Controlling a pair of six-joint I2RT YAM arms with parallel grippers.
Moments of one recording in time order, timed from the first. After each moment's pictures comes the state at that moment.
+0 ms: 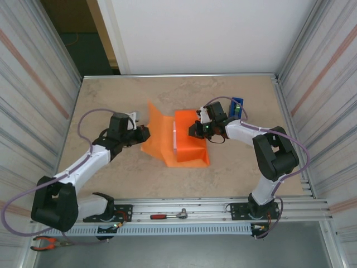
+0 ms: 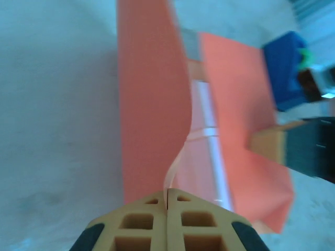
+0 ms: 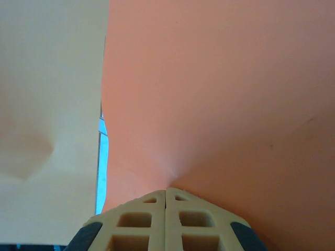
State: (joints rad) left arm -0.38 1.20 0.72 -0.17 0.31 -0.55; right arm 0.46 1.75 1.02 -0.17 -0.55 0.60
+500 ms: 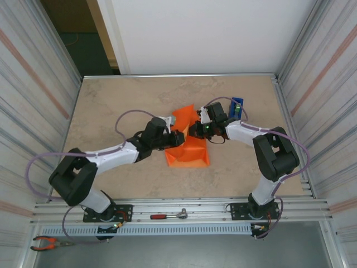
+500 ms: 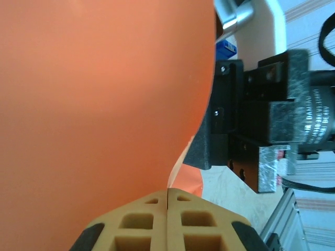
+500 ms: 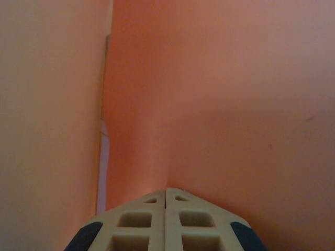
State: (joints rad) left arm -0.74 1.52 0.80 0.18 0.26 -0.83; right arm 0.46 1.74 1.00 -0.15 -0.55 0.60
